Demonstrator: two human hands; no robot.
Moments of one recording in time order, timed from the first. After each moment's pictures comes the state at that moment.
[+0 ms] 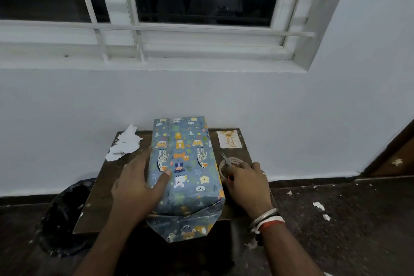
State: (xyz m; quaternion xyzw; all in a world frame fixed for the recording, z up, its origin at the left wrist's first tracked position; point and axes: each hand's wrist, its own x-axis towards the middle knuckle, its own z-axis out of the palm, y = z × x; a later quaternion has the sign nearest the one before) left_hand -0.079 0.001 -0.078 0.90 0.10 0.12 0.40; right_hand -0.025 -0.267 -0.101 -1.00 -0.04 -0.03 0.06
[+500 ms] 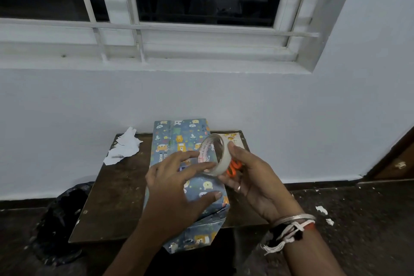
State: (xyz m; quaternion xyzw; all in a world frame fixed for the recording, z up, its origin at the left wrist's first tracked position) left_hand -0.082 -0.058 -0.058 0.91 -0.11 0.23 0.32; right_hand -0.045 -0.249 -0.014 -0.53 0.08 0.17 0.83
